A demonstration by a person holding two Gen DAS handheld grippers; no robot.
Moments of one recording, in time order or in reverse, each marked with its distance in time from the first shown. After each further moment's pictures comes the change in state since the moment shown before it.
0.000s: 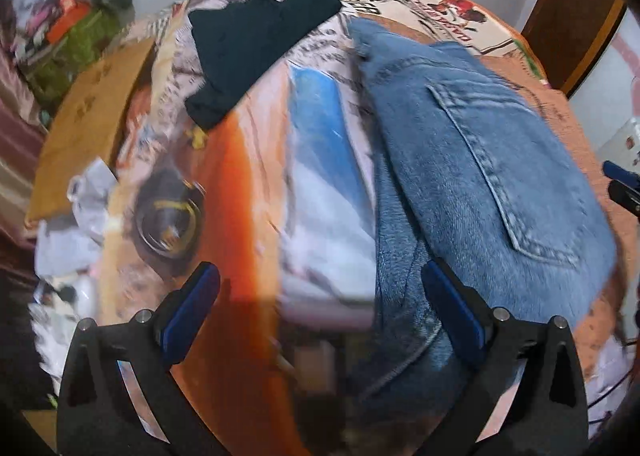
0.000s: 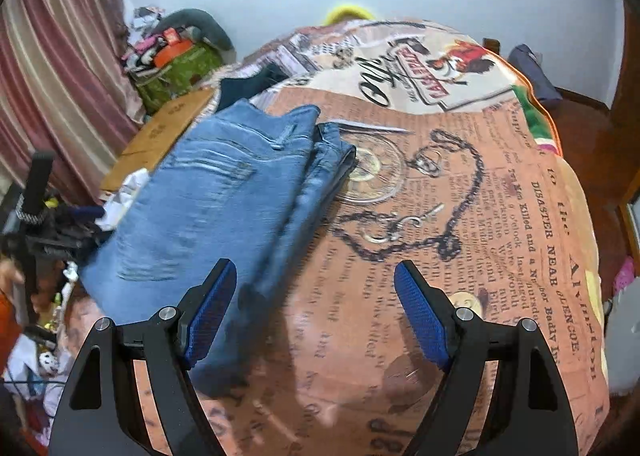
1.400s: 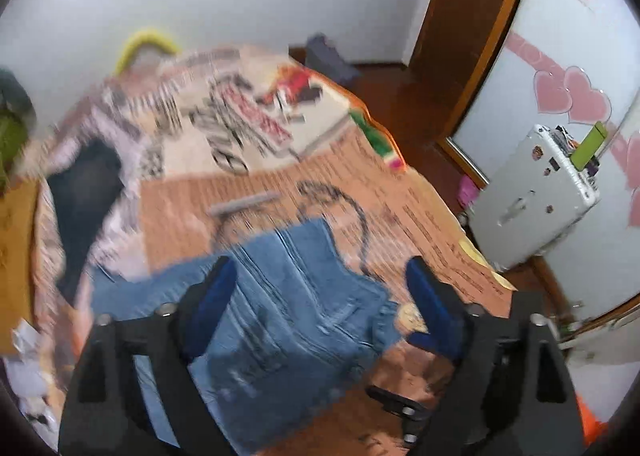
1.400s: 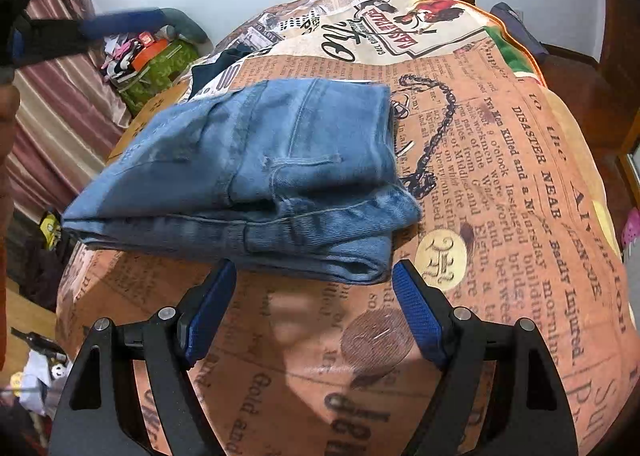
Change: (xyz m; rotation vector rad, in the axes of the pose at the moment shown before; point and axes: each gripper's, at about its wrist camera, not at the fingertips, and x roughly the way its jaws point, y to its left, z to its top) left arm -0.066 -0.212 0.134 0.252 -0.228 -0.246; right arm 0.014 -0.041 -0.033 0.123 0.072 -0.023
